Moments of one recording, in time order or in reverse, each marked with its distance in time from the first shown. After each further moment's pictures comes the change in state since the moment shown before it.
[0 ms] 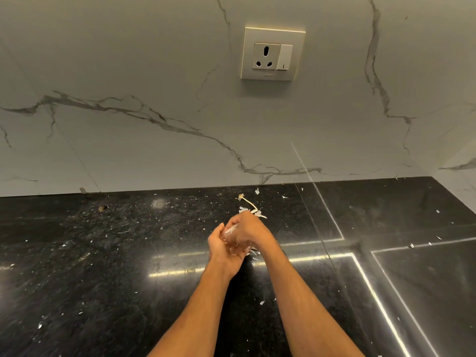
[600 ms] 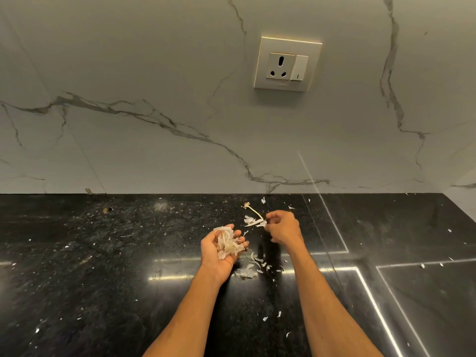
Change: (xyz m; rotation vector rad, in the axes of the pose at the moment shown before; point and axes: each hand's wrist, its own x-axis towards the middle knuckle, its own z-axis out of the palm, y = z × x) left_hand 0.003 0.026 -0.005 -0.030 -0.023 0.059; right_hand 0.038 0.056 -0.046 0.183 0.421 0.052
